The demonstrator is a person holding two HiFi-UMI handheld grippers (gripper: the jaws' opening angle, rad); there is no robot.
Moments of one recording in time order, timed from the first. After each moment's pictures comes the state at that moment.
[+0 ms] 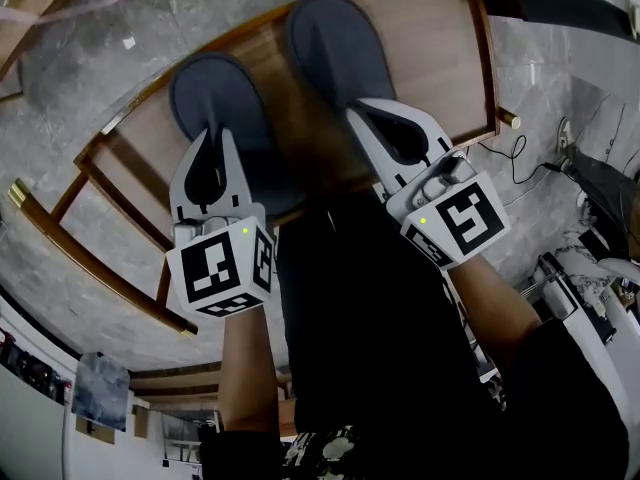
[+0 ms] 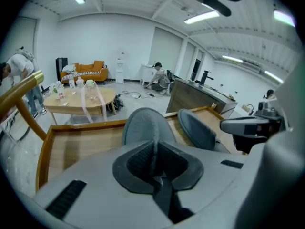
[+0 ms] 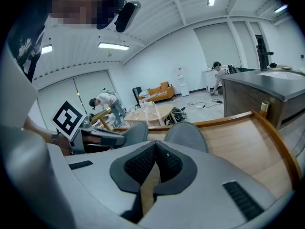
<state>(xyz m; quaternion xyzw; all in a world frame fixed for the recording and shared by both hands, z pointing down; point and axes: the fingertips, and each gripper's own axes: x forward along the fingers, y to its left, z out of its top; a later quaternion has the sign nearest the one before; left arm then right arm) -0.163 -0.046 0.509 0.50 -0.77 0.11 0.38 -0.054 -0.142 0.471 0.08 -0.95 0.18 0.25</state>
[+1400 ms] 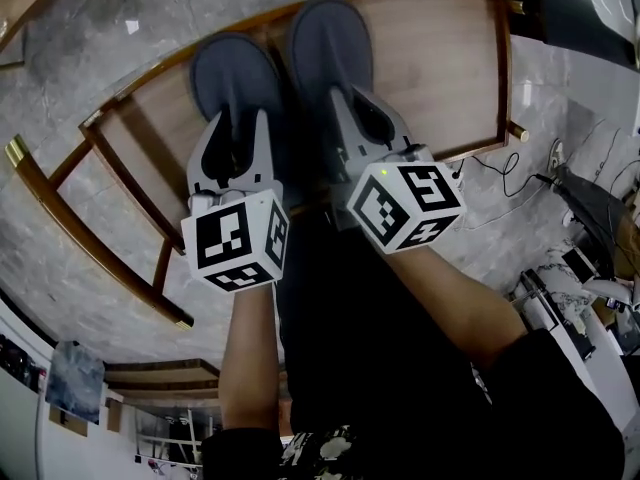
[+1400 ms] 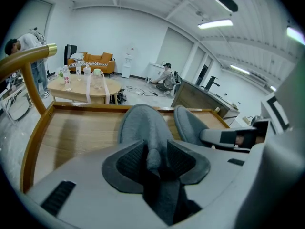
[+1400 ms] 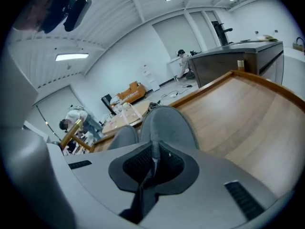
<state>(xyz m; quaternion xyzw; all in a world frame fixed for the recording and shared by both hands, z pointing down) -0.163 -0.033 0.535 0.47 -0.77 0.05 0.42 -0.084 -0.127 0.525 0.25 -0.87 0.32 0.27</state>
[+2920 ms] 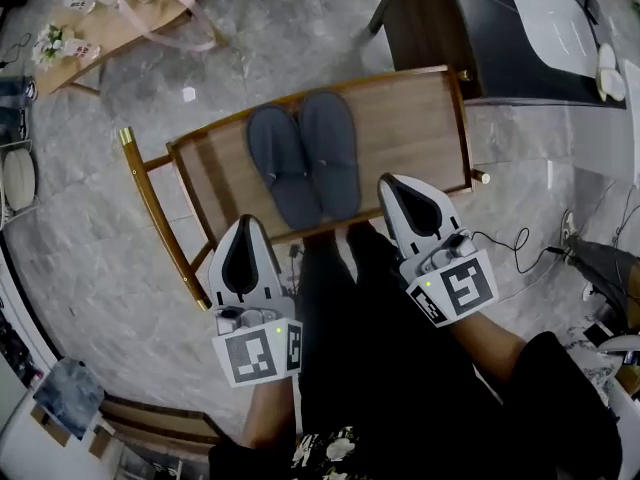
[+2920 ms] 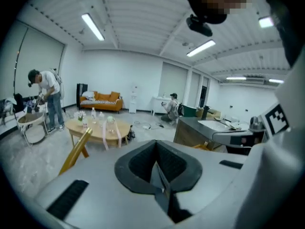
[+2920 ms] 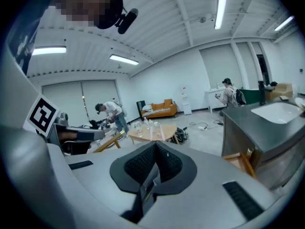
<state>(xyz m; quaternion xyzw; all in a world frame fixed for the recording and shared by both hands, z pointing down) -0.130 0.007 0.325 0.44 -0.87 0.03 0.23 -0.027 -0.138 0.334 0.08 -0.97 0.13 0.17</state>
